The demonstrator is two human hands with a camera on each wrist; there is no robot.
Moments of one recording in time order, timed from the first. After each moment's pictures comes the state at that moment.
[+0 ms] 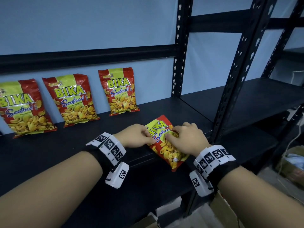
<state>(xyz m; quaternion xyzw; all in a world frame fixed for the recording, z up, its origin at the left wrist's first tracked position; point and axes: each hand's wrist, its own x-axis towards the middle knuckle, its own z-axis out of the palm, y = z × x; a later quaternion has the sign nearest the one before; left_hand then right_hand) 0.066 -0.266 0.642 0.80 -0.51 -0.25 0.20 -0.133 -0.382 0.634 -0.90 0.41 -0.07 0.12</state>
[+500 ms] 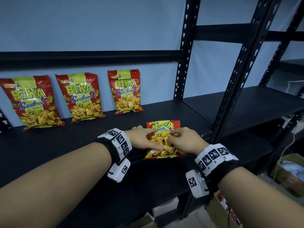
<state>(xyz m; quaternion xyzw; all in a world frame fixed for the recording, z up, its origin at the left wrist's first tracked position) 0.065 -0.252 0.645 0.81 -0.54 -0.25 0.00 -0.134 -0.355 0.648 -0.87 0.40 -0.07 0.29</state>
